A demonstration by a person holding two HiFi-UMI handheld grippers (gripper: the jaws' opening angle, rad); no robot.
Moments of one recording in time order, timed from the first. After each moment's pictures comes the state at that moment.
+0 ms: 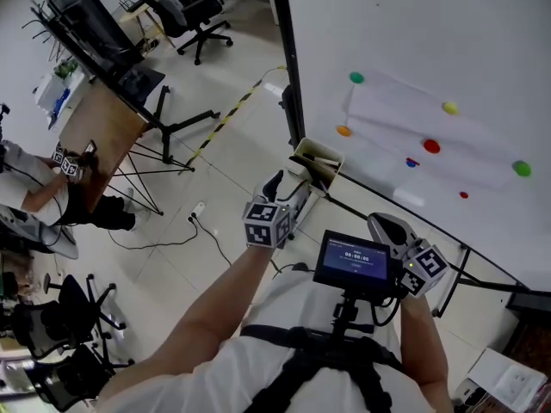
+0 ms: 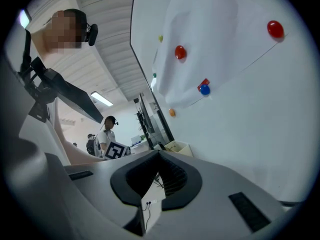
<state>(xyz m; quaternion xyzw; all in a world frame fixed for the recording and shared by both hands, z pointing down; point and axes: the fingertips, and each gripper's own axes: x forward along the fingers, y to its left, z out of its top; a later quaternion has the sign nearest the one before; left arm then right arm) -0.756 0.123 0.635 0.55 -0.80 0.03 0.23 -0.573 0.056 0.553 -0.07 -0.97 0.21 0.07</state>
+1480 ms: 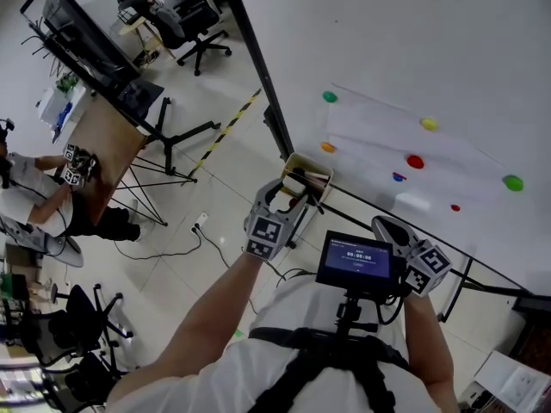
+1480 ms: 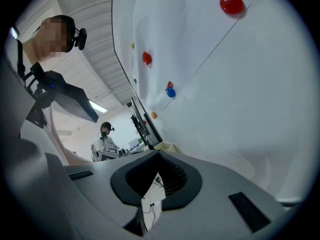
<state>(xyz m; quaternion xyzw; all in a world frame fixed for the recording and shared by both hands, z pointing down) -0.740 0.081 0.633 0.61 -0.76 0.18 0.11 -0.567 -0.001 0.568 -0.05 -0.96 0.26 0.07</state>
